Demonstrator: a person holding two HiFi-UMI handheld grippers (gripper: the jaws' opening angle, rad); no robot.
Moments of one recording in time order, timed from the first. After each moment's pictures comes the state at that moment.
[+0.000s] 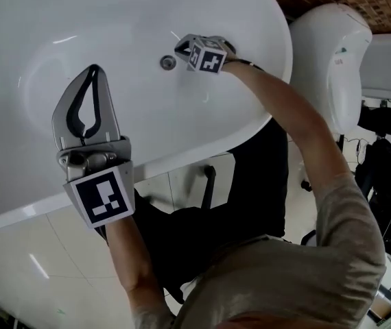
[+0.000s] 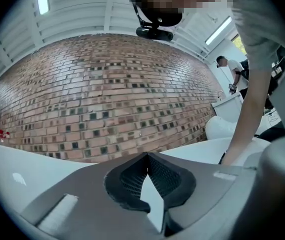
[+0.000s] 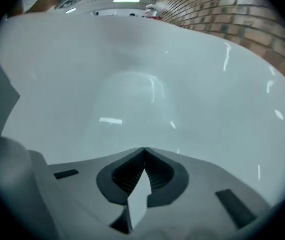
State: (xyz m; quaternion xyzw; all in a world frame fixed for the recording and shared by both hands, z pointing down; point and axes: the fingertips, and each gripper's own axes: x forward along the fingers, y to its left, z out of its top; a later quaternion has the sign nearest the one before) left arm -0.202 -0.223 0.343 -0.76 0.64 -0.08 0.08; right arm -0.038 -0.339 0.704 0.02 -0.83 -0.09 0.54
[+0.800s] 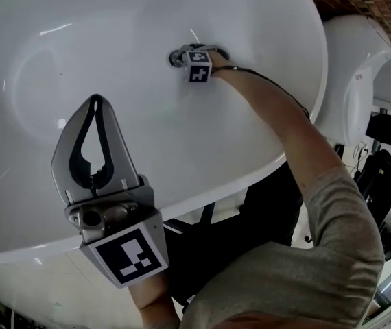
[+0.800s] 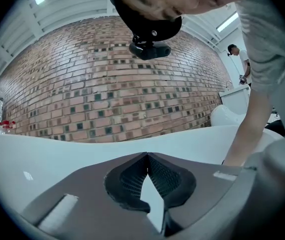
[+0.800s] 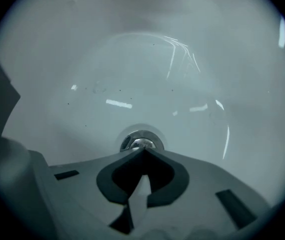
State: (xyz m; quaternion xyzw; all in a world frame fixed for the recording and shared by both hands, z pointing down) left arm -0.220 -0.241 0.394 -0.74 0.66 -0.12 0.01; right arm -0.040 -0.342 0.884 -0.05 -0.77 -0.13 0.63
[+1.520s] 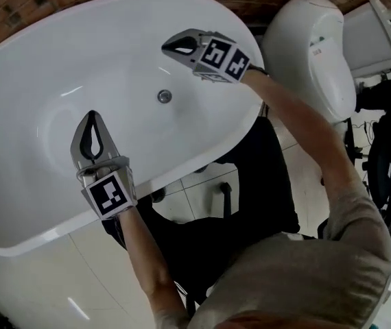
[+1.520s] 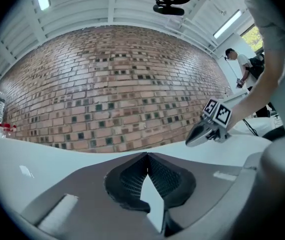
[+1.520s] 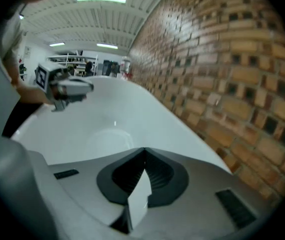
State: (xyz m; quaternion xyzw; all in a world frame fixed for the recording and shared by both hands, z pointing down) left arm -0.222 -0.231 0.367 -0.74 0.66 -0.09 0.05; right arm -0.065 -0.365 0.439 0.15 -0.94 -0.09 0.30
